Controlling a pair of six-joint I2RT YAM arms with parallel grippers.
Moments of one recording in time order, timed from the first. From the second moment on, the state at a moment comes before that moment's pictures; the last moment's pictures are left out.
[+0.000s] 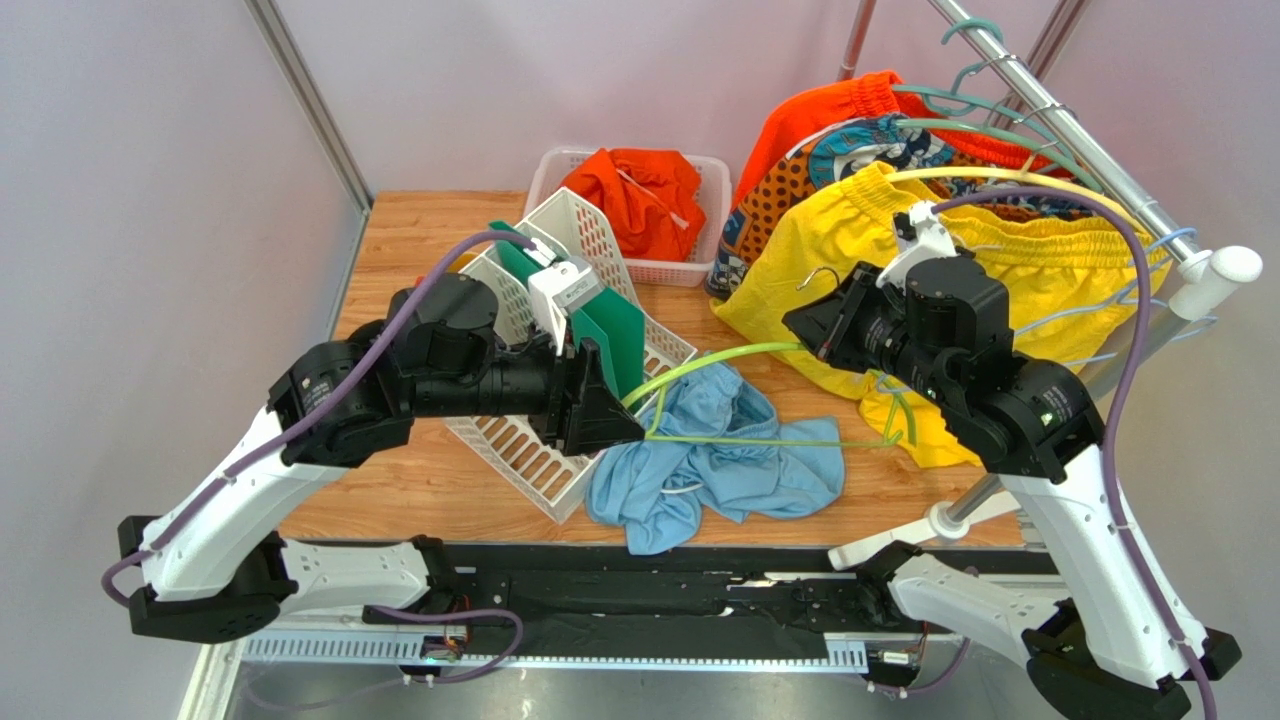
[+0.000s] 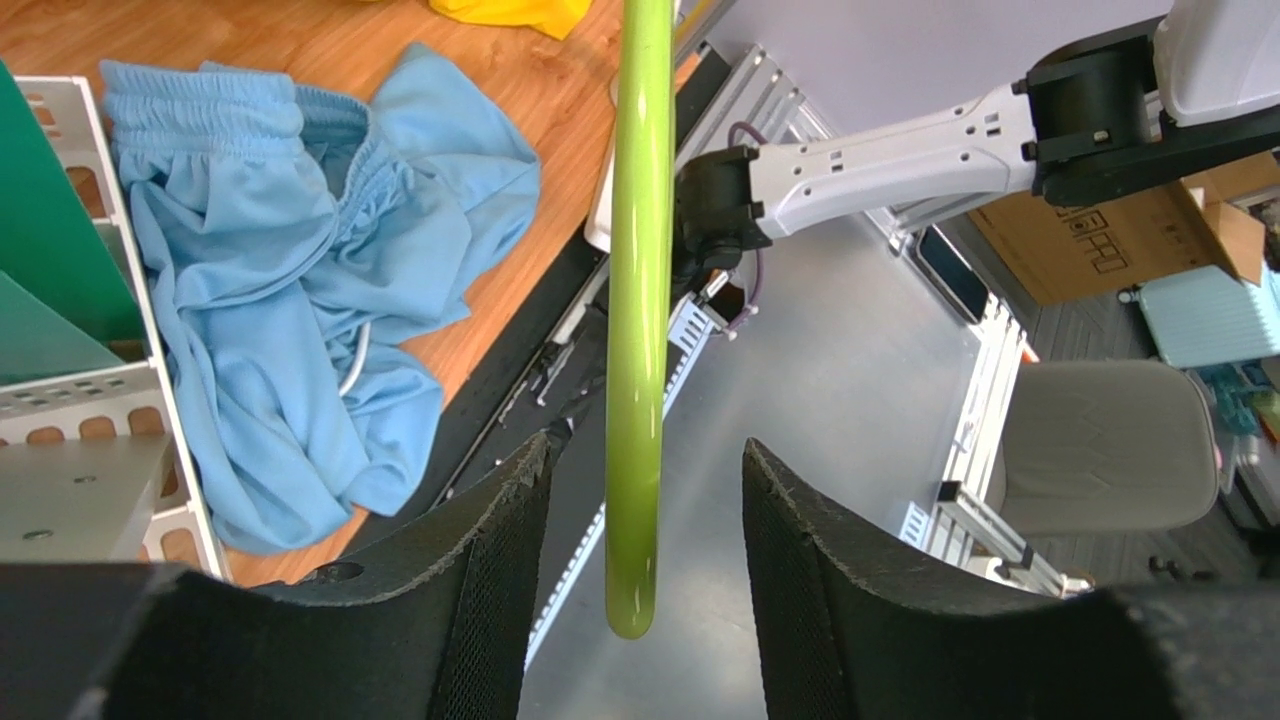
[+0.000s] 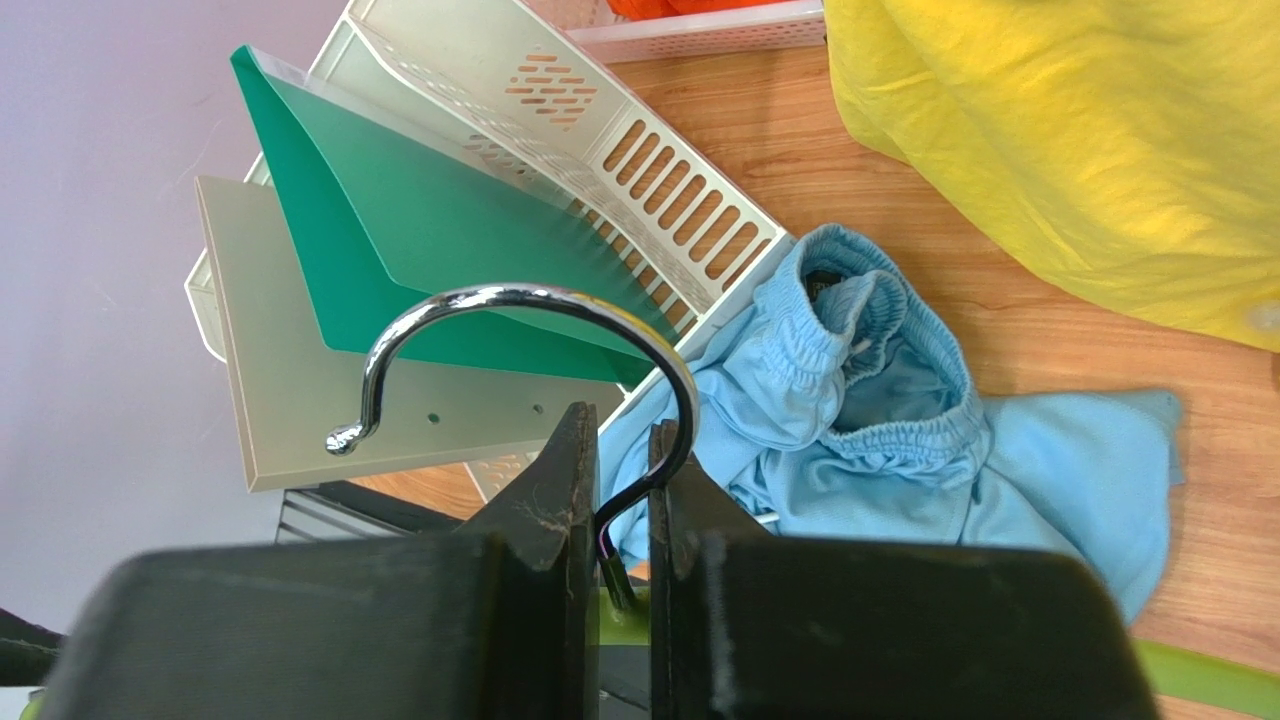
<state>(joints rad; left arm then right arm) -1.05 1.10 1.66 -0.97 0.23 -0.51 0.59 0.99 1.52 -0.96 0.11 0.68</state>
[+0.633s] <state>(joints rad) -1.06 1.14 1.67 -0.89 0.23 -0.50 0.59 0.92 1.50 -0.95 0.10 0.73</state>
